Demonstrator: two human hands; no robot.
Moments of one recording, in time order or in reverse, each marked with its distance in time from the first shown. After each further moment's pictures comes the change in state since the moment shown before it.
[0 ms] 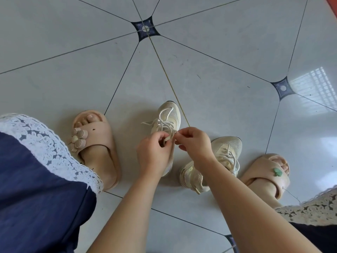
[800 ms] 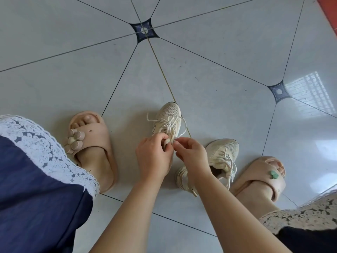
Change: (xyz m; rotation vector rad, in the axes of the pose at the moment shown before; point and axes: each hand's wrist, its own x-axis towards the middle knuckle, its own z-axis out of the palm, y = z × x) left_hand -0.006 0.011 0.003 0.274 0.129 0.237; right_hand -0.013 0.021 0.010 0.172 0.074 0.116
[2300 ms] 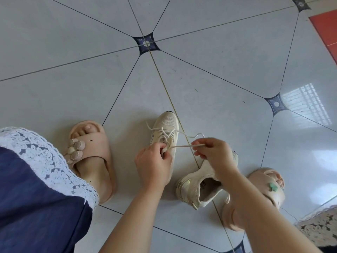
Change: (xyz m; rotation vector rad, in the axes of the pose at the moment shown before) left_hand 0.004 0.002 0.005 0.001 0.011 -0.089; right_hand 0.021 -0.038 -0.051 -0.248 0.010 -0.143
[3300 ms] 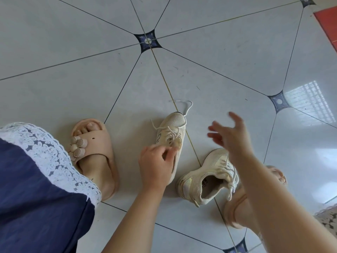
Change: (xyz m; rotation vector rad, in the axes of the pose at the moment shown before) left_hand -0.004 -0.004 -0.004 -0.101 -0.058 0.012; right_hand 0.016 -0.029 -0.023 0.307 0.161 0.052
